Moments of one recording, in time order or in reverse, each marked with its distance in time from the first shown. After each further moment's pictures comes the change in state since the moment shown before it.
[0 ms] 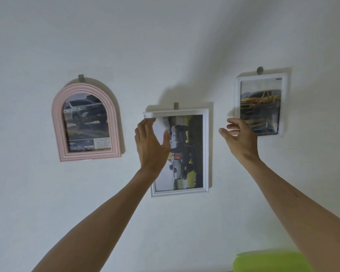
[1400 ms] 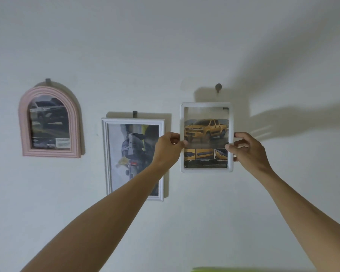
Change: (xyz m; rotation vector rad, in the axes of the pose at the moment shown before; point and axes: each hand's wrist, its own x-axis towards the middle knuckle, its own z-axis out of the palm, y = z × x) left_hand -0.020 0.158 0.115 -0.393 -0.447 -0.495; right_hand 0.080 0.090 -0.159 0.112 -0.276 0.138
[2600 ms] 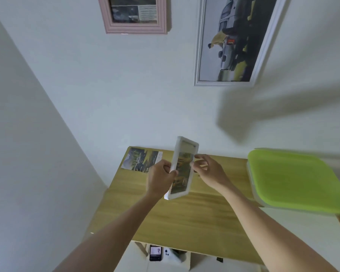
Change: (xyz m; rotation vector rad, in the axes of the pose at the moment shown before) left_hand -0.342 -0.262 -0.266 0.427 -0.049 -0.525; right_hand -0.407 0.035 0.328 -0.059 -0.673 0.523
